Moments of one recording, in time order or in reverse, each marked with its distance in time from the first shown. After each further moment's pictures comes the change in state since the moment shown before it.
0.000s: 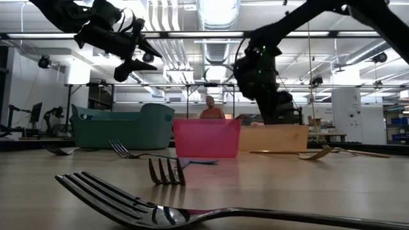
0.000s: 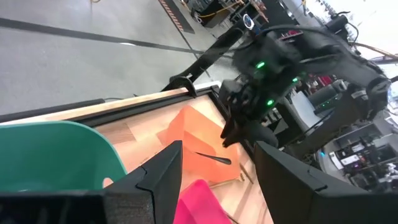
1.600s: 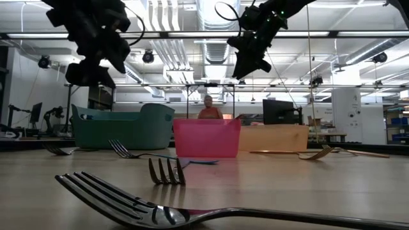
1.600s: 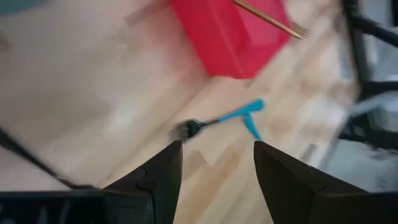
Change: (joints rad) left arm -0.502 -0.103 0.000 -0.768 -0.122 -0.075; right arm 0.008 -0.251 -0.001 0.516 0.143 -0.071
